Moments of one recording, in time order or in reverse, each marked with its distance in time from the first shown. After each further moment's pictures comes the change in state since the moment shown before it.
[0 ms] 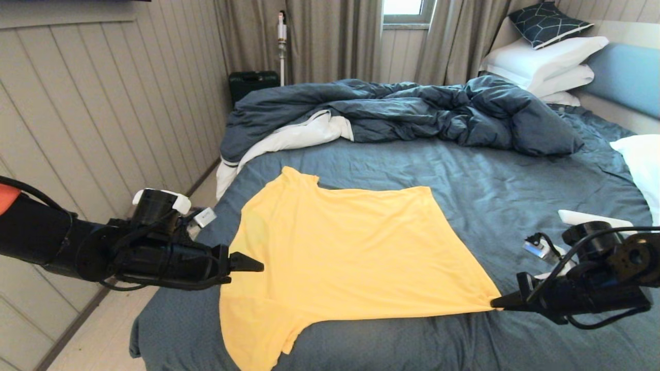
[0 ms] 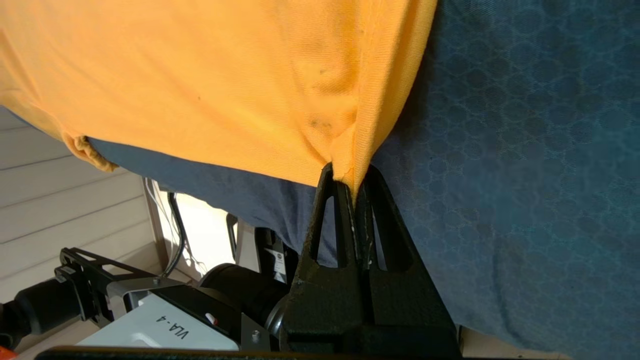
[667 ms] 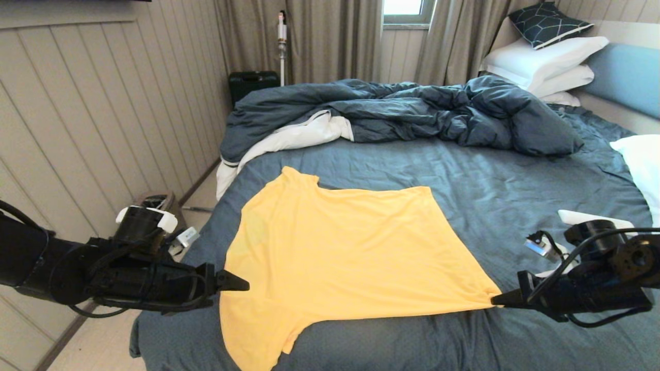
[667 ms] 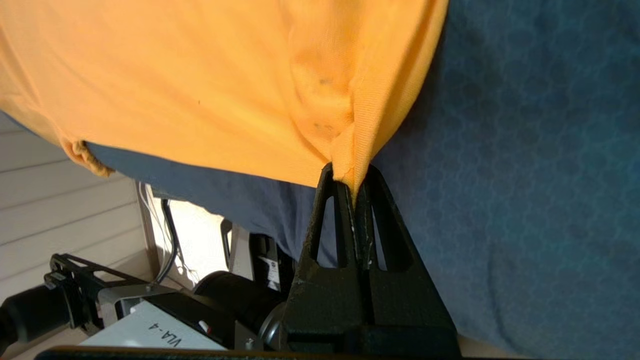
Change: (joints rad) left arm 0.021 -0.055 0.135 0.001 0.076 -0.074; right arm 0.001 -0.013 0.015 -0.039 -0.006 -0.001
